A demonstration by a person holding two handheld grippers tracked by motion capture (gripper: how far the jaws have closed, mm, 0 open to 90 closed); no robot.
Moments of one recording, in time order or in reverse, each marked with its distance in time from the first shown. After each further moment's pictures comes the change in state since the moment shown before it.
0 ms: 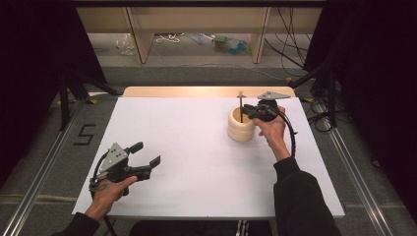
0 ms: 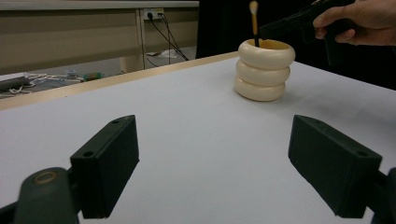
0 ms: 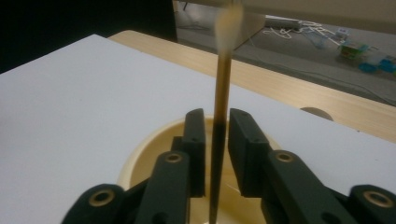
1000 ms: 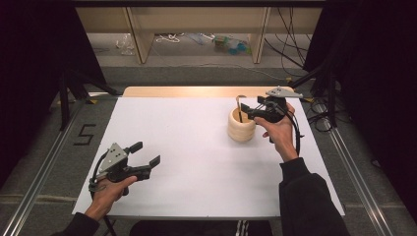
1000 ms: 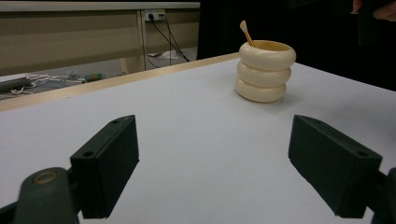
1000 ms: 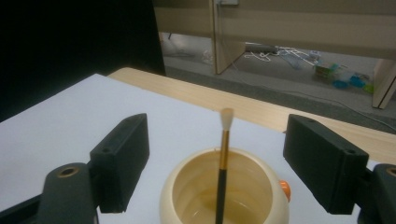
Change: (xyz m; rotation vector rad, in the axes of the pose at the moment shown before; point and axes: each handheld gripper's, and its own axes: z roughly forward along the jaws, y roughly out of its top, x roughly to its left) left arm 0.000 0.000 -0.001 -0.006 0.005 -0.005; right arm 0.027 0.025 -0.047 -0.102 -0.065 0.052
